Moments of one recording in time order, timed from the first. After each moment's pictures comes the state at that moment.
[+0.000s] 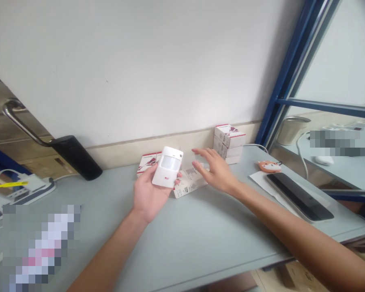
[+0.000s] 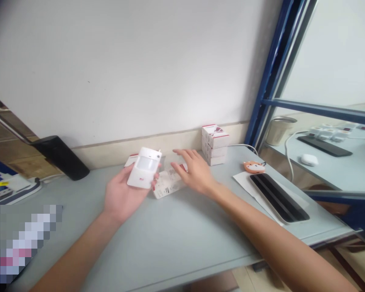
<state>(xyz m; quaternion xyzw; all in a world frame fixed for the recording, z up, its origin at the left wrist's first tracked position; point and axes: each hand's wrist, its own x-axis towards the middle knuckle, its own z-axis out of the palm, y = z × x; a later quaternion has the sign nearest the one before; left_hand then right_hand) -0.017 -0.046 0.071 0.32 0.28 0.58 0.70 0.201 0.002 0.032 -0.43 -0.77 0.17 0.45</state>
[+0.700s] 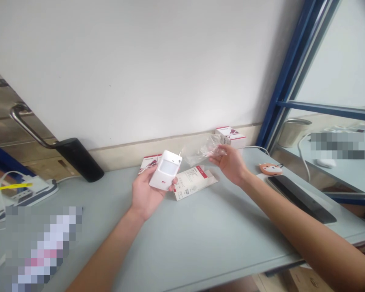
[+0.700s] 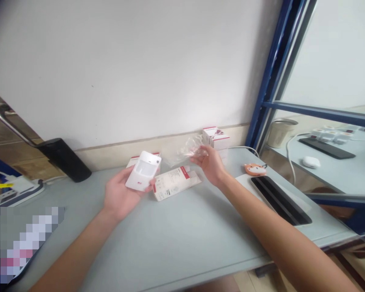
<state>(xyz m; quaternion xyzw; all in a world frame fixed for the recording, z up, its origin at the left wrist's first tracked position) -0.031 -0.039 0.073 0.37 0.30 0.56 0.68 0.229 0.032 0.047 -0.32 -0.30 0.62 0.65</state>
